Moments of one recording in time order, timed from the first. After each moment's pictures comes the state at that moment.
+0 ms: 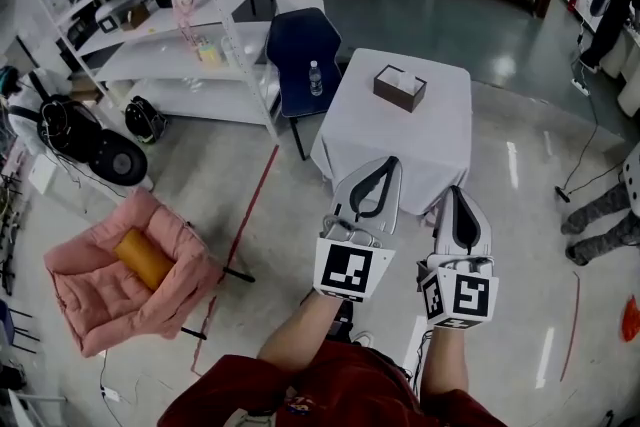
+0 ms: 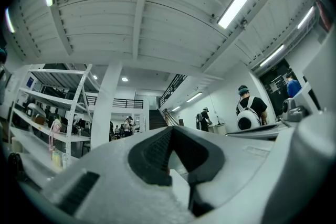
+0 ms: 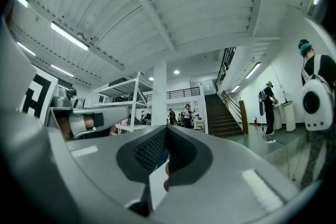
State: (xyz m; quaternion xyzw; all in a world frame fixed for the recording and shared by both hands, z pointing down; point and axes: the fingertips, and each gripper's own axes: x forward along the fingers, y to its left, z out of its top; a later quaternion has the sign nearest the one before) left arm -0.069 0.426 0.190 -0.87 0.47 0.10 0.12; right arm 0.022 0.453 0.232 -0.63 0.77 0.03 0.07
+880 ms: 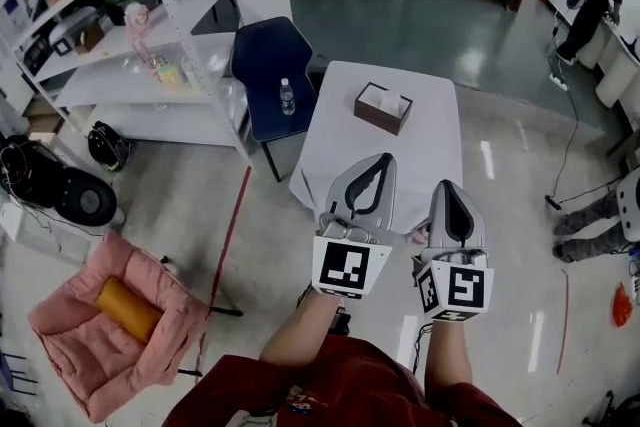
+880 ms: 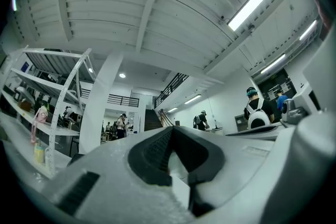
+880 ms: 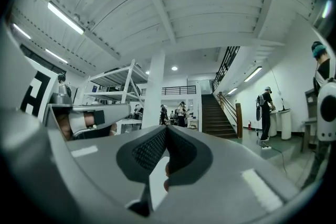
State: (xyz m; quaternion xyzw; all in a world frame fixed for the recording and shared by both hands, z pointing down) left arm -0.097 0.237 0.199 -0.88 0.44 0.12 0.10; right arm -0.010 0.268 0.239 -0.66 0.75 0.05 0.03
